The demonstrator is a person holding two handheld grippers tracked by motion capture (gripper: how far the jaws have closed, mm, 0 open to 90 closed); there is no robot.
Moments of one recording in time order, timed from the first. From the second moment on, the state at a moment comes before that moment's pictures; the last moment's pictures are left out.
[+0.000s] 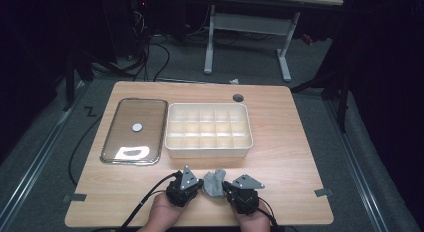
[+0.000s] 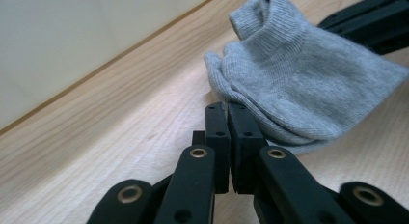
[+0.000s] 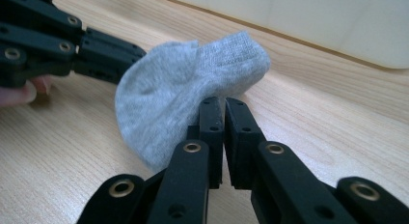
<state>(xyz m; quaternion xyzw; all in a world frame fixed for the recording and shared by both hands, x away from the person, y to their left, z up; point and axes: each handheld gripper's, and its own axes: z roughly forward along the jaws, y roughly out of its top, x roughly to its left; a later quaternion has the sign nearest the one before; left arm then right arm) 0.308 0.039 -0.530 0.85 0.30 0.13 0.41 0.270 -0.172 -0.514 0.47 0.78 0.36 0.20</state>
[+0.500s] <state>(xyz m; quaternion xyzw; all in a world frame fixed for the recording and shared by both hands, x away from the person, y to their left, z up) 0.300 0.028 -0.529 0.86 0.28 0.11 0.42 0.275 -0.162 -0.508 0.46 0.79 0.36 0.20</state>
